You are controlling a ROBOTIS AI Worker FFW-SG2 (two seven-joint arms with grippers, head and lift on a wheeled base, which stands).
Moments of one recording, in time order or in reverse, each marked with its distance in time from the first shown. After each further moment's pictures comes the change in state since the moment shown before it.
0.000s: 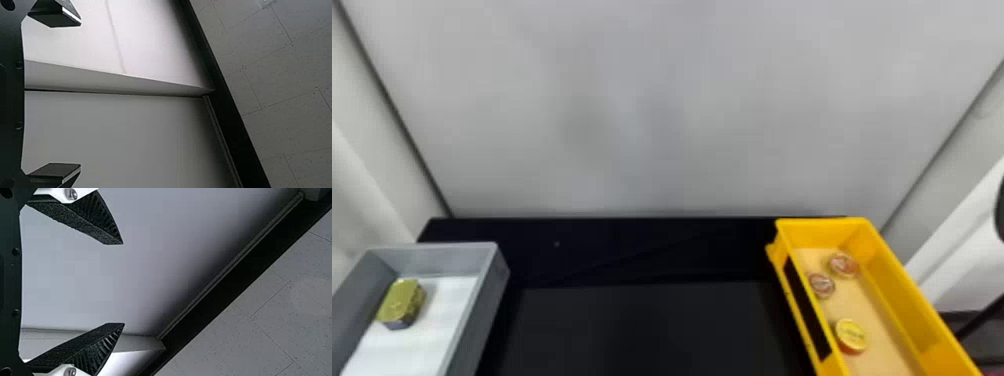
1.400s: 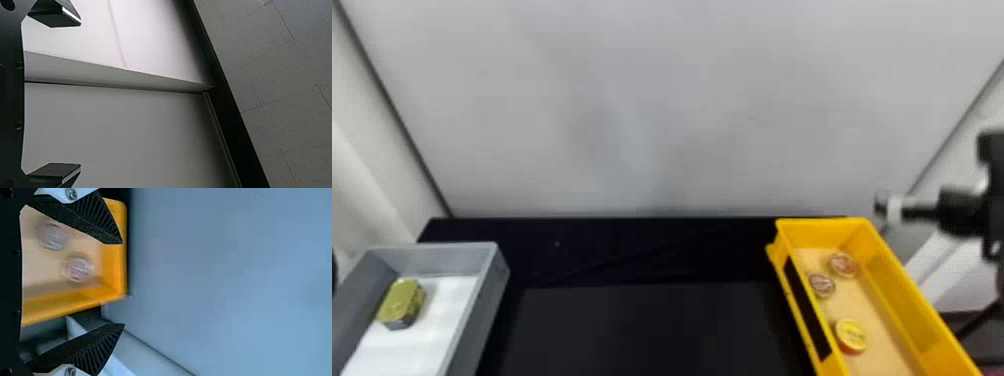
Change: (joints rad) left arm -0.011 0.005 -0.025 0.017 0.002 -0.007 -0.001; right arm 0.187 0.034 -0.281 0.296 -0.103 0.897 0.663
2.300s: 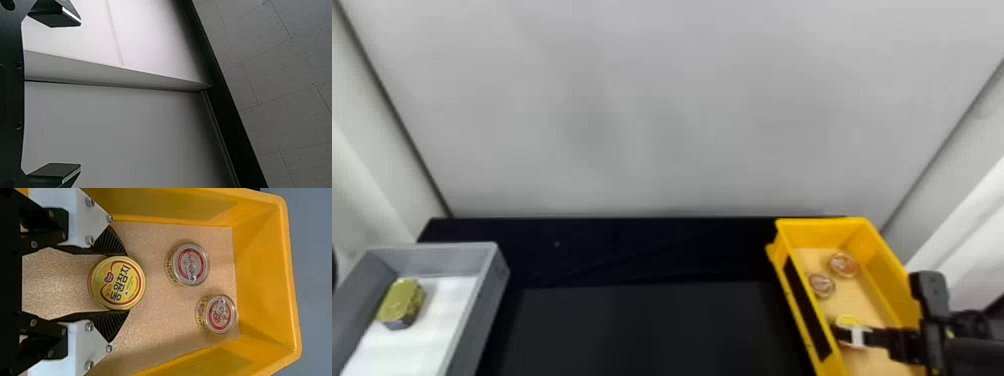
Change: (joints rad) left arm -0.006 0.005 -0.003 0.003 -0.002 -0.004 0.000; right arm 0.097 0.038 -0.100 0.738 -0.098 -0.336 0.112
